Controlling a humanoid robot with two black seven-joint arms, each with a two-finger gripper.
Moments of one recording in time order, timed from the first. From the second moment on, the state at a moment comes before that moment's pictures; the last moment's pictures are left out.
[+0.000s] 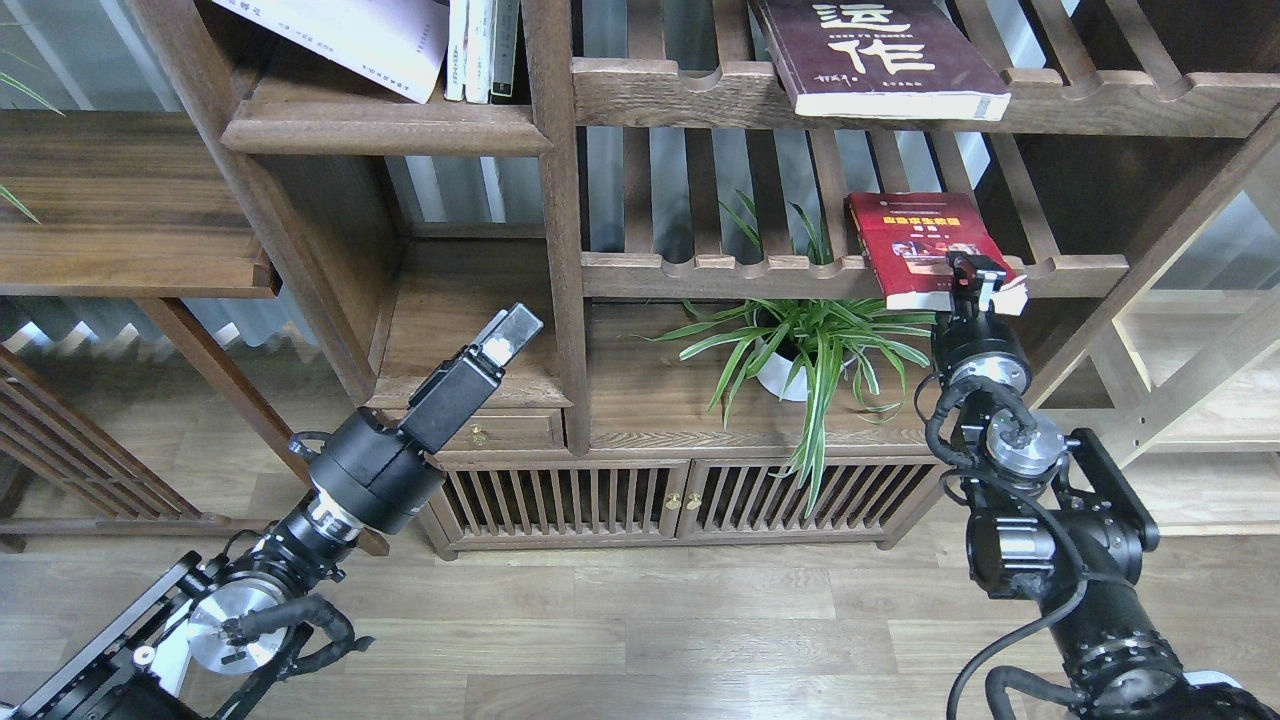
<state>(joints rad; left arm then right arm) -0.11 0.19 -1.00 -1.55 0.18 -0.49 -0.03 0.41 -0.03 1.54 0.81 0.23 0.06 0.12</state>
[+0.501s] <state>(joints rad) -0.12 0.19 -1.03 -1.46 0.15 -0.49 -0.03 0.28 -0.02 1.54 0.87 0.32 0.33 0.11</state>
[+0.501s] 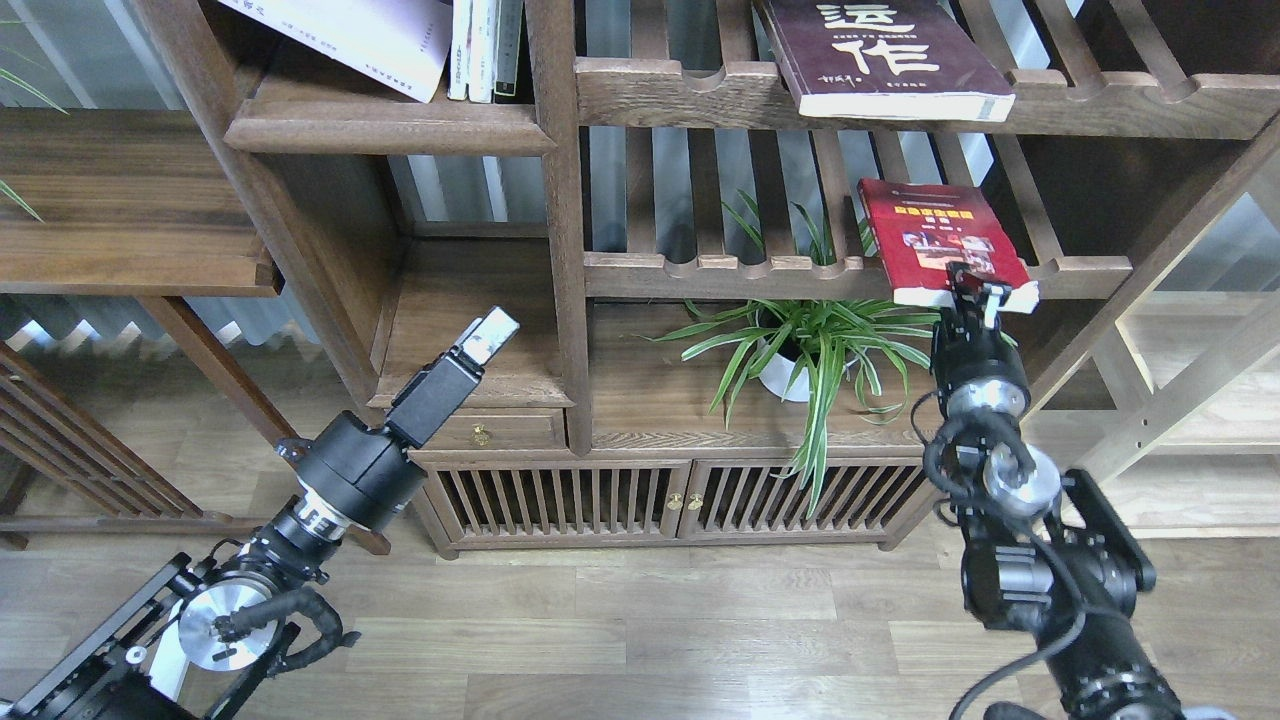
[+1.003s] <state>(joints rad) -0.12 0.24 -0.98 -1.45 -0.02 -0.49 0.01 -0.01 -0.02 1.40 1.08 0.34 0.58 0.10</state>
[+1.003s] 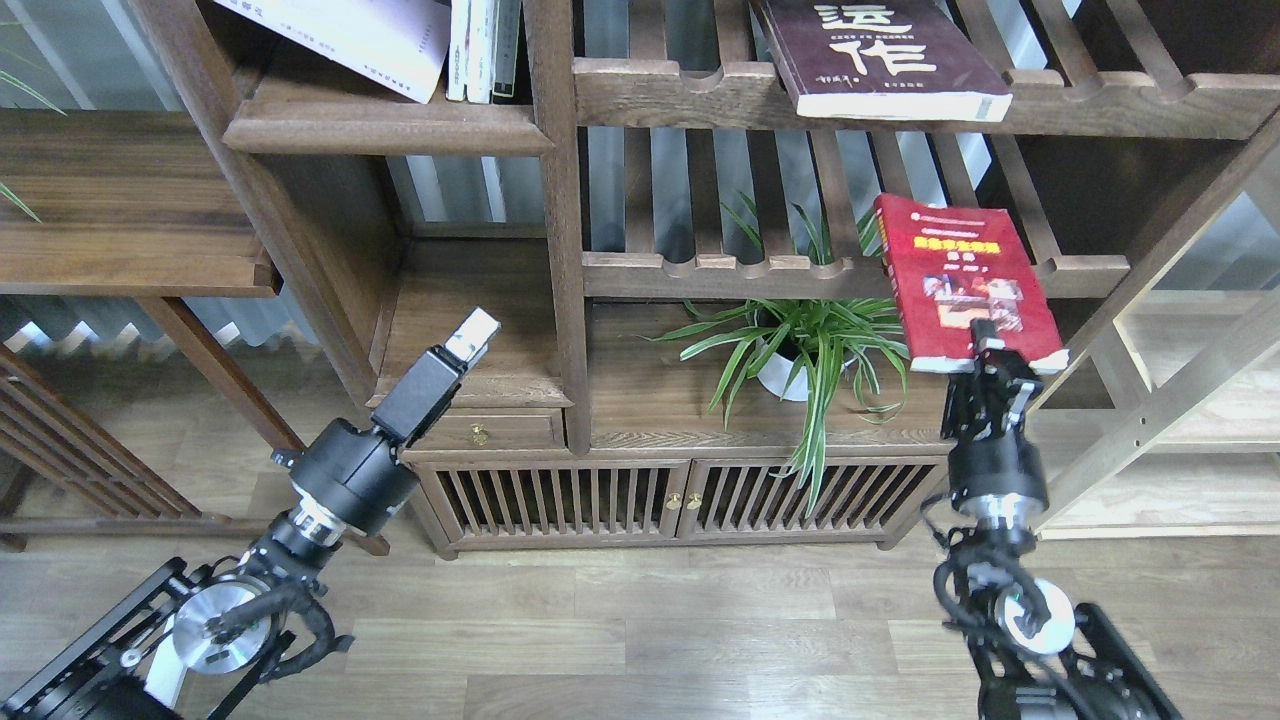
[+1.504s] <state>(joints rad) -0.13 0.32 -0.86 -1.43 -0.32 -0.49 0.23 -0.06 -0.03 1.18 1.19 0.33 0.58 0.10</state>
